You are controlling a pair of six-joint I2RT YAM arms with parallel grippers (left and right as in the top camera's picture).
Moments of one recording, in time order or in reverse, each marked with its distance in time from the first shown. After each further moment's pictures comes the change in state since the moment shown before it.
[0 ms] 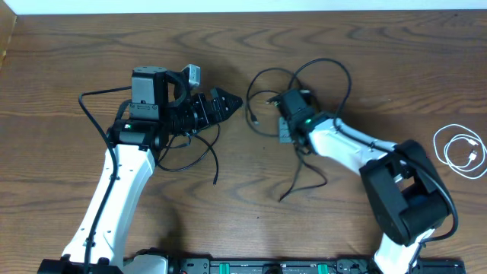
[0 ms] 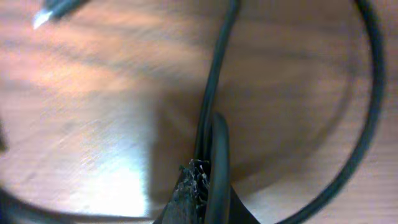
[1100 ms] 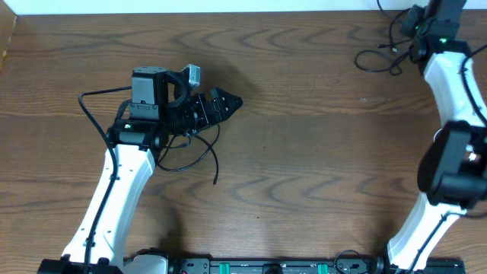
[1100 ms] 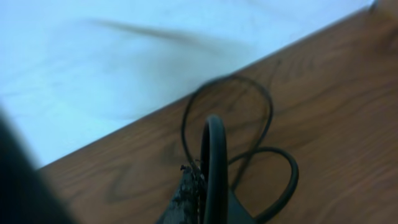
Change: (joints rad) left arm 0.000 0.000 0.000 0.000 0.000 0.000; right arm -0.657 0.165 0.605 0.153 -0.016 -0.192
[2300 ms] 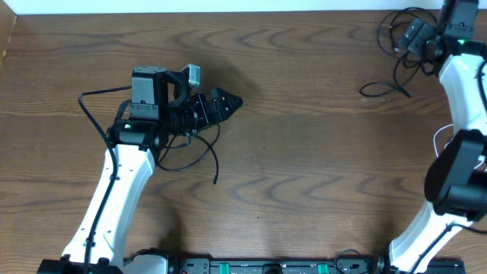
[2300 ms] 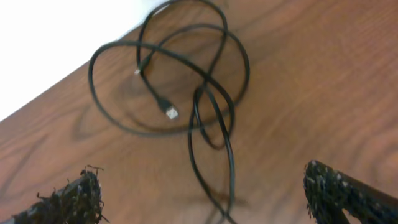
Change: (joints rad) left arm 0.000 0.000 0.000 0.001 0.000 0.000; right arm -0.055 -0.083 -0.008 -0.336 -0.041 0.089
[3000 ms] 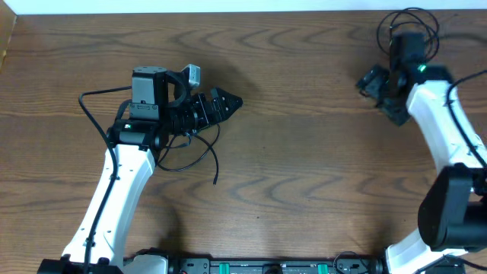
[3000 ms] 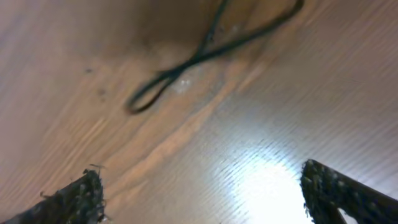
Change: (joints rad) left arm 0.000 0.000 0.000 0.000 0.000 0.000; right arm 0.193 -0.229 -0.357 -0.227 -0.069 0.456
